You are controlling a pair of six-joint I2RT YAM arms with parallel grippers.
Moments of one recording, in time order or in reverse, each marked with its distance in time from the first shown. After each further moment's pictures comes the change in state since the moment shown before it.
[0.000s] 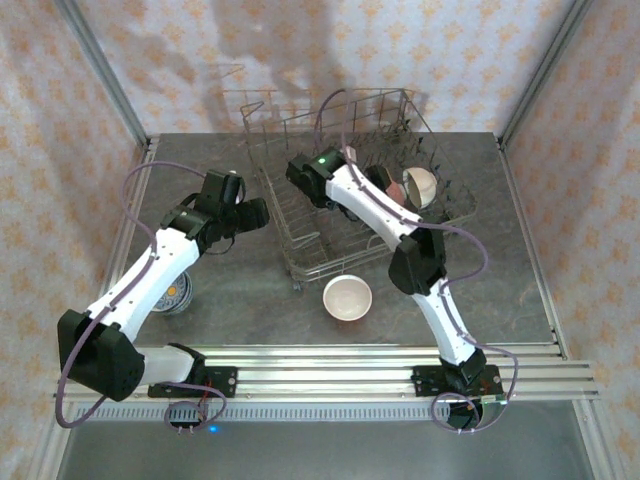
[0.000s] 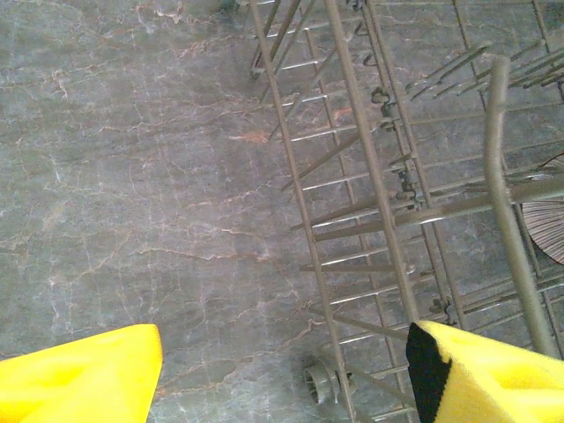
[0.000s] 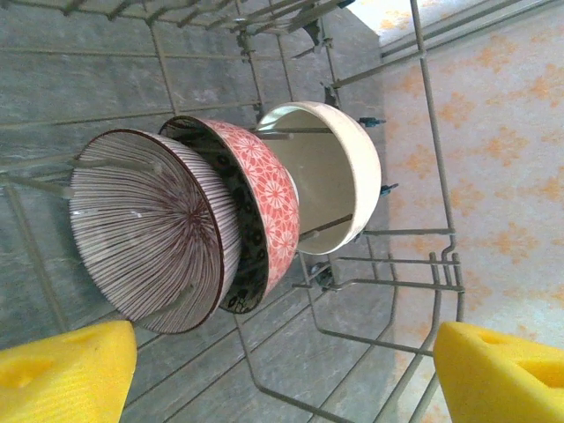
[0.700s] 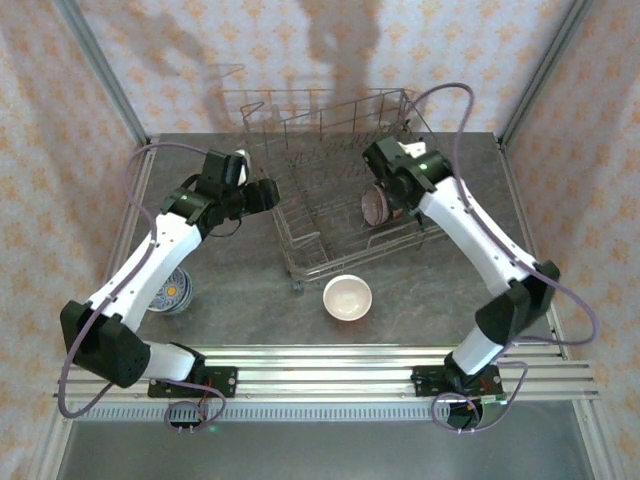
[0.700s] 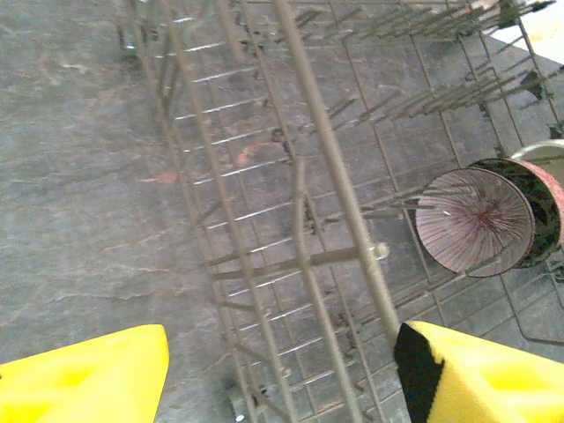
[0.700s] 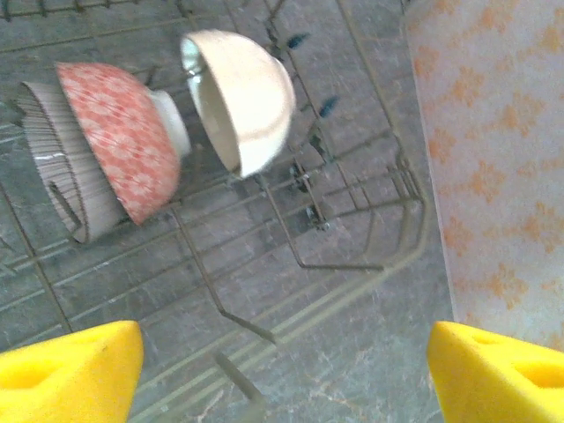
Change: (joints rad) left arm -0.017 0.090 0.186 -0.010 0.117 0.000; right arm -0.182 -0.686 -0.616 0.285 -0.266 -0.088
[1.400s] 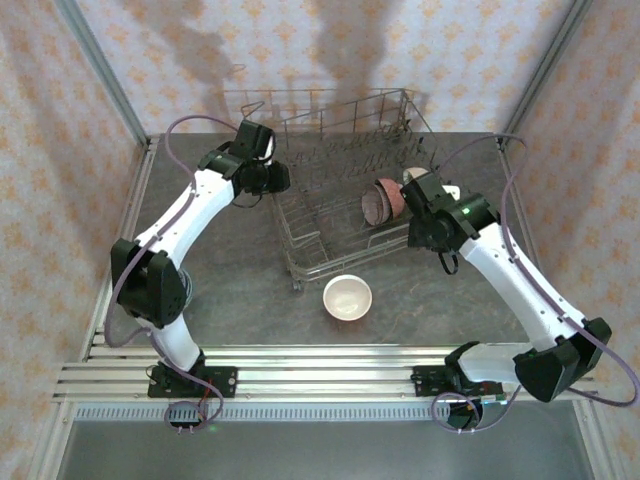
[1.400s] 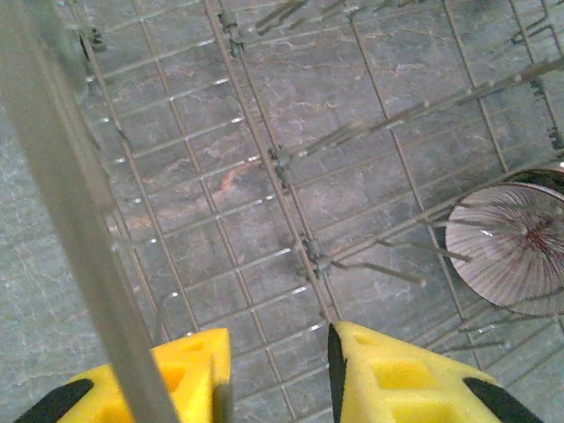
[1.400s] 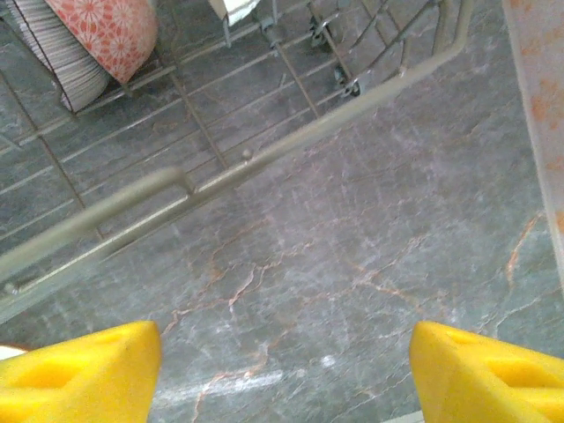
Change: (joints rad) left arm 0.002 0.386 0.353 -0.106 0.013 0.089; right arm -0.047 -0.322 -0.354 0.017 -0.240 0.148
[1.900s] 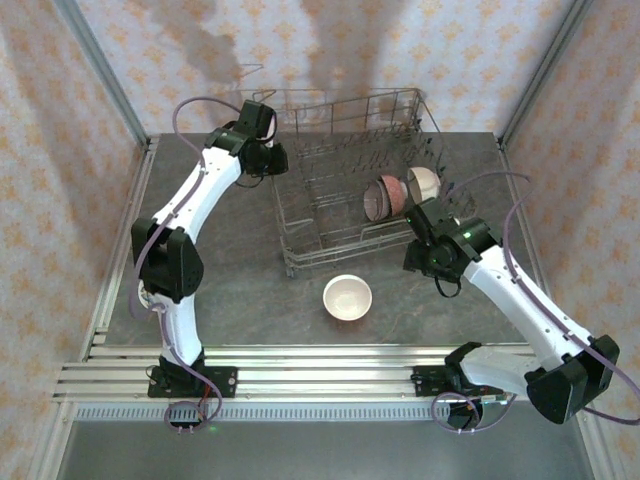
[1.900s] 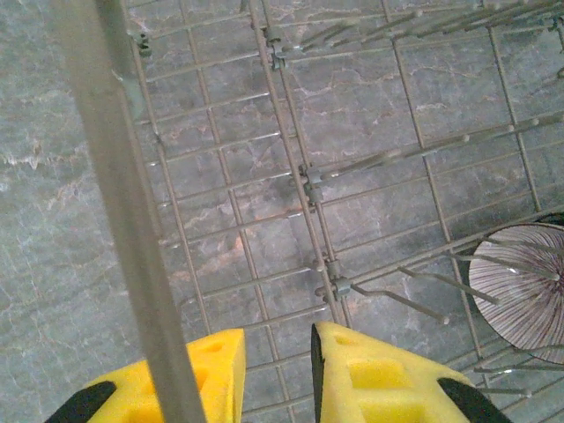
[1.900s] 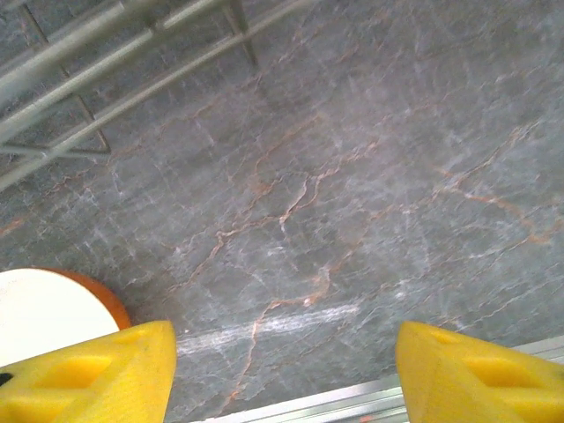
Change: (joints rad) left arm 0.049 0.211 0.290 -0.096 0.012 0.056; right arm 0.001 -0.116 -0.237 0.081 -0.209 0.158
